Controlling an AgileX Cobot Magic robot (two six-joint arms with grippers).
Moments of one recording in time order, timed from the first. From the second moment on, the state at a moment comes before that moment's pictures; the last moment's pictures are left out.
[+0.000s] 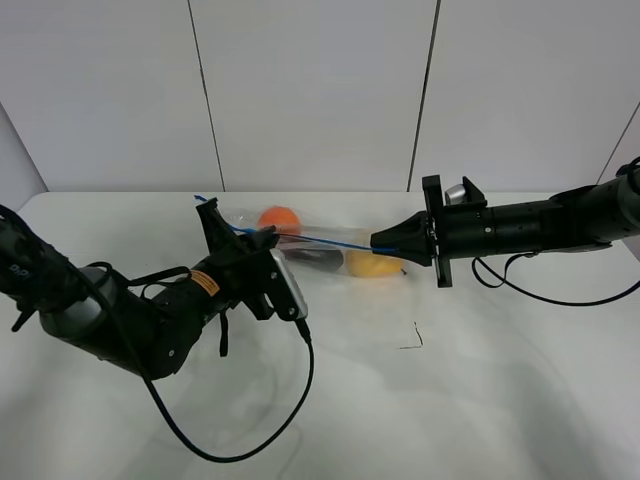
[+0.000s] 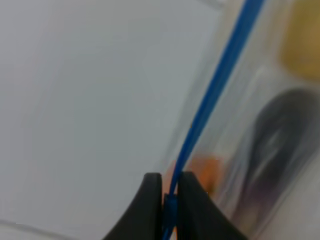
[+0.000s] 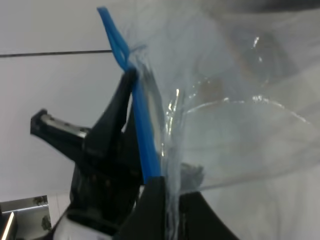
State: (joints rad) left arm -0.60 2.02 -0.66 -0.18 -1.22 1.14; right arm 0.02 2.03 -1.04 1.56 1.20 -0.85
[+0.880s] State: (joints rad) left arm -0.34 2.02 -0.66 -0.22 -1.21 1.14; right arm 0.03 2.03 -1.05 1.56 1.20 -0.85
